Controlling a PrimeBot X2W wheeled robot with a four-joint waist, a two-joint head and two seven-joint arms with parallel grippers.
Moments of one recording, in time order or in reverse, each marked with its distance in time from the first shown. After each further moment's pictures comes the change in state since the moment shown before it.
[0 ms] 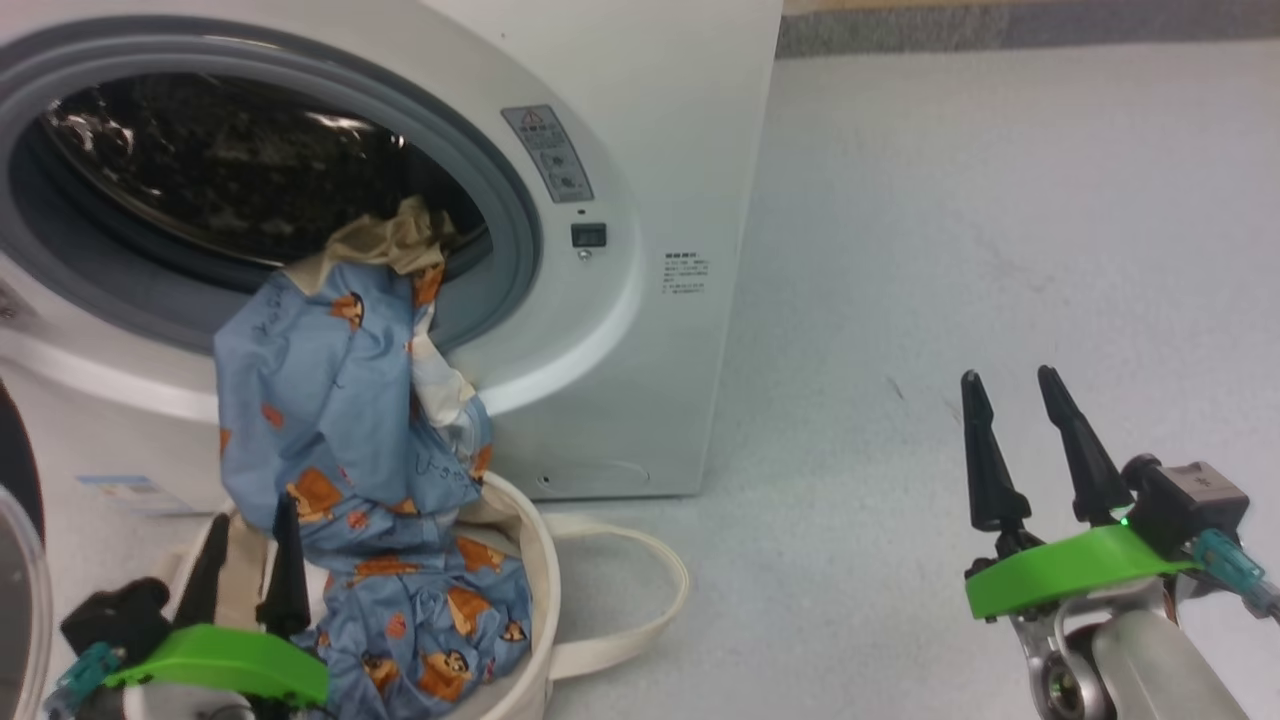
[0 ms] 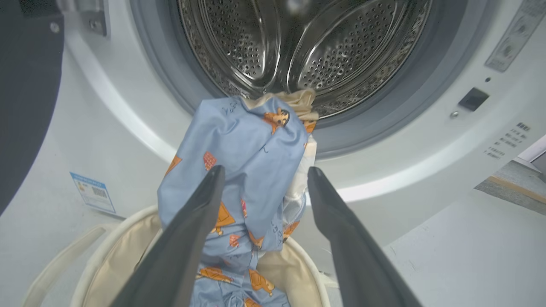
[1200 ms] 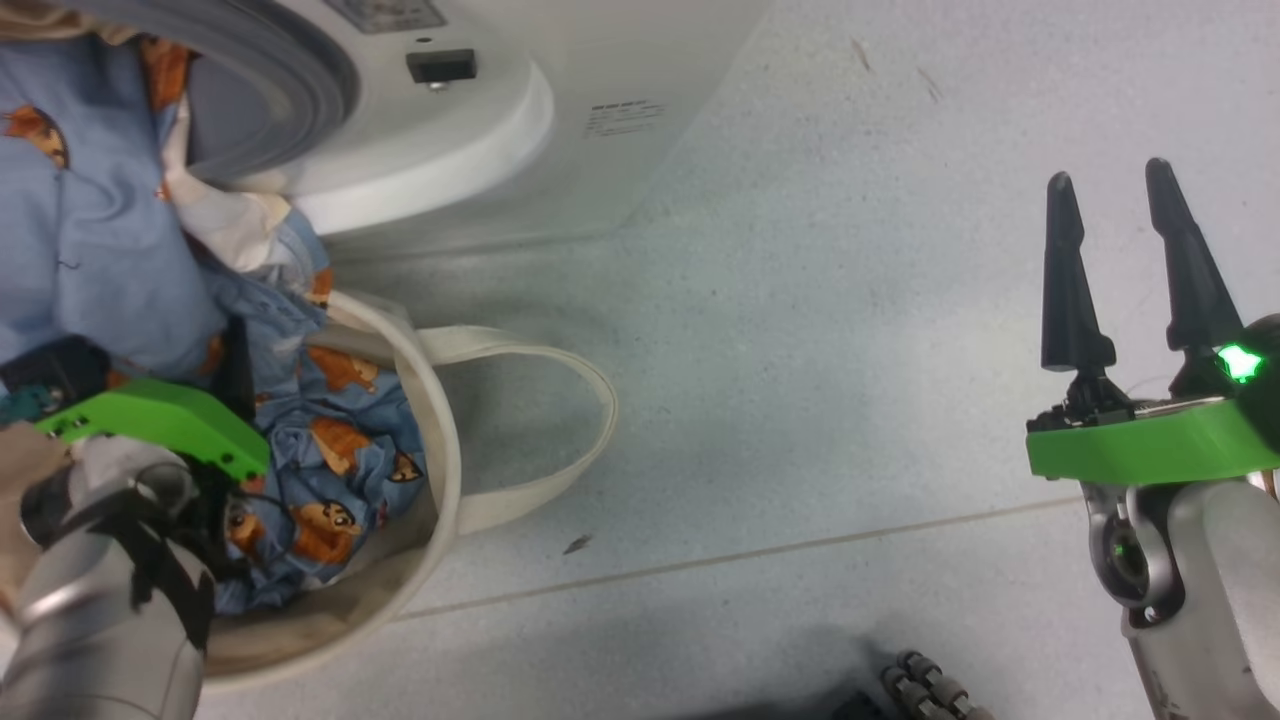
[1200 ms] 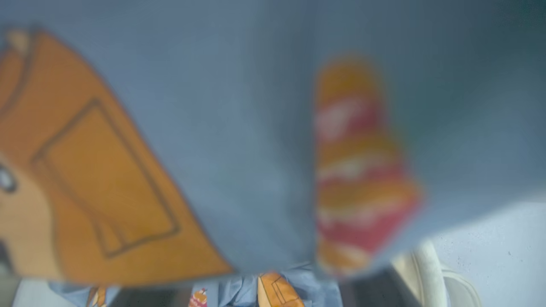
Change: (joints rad) left arm -0.639 0.116 -0.246 0.719 -0.268 0.000 0.071; right arm -0.161 -0.040 -0.075 -0.186 -0.096 0.000 0.000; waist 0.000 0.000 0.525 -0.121
